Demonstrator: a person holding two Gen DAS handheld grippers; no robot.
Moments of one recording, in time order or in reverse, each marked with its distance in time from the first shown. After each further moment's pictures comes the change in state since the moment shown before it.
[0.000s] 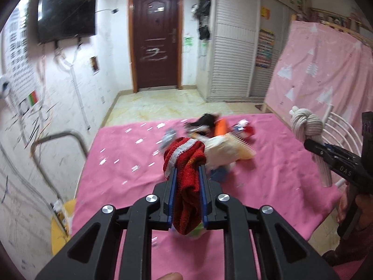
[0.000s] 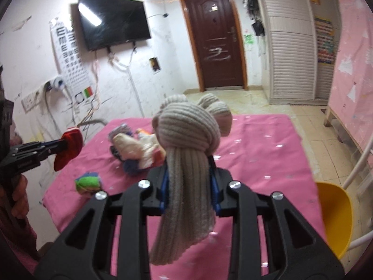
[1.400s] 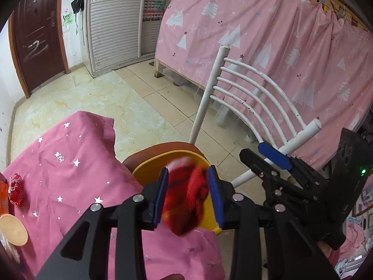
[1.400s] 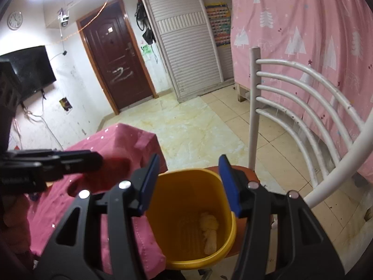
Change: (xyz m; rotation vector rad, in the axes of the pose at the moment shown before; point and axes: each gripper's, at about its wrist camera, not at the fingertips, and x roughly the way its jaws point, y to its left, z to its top) left arm 0.151 -0.379 0.056 0.318 0.283 -0.506; right arm -0.095 -0.242 -0.039 0.340 -0.077 -0.425
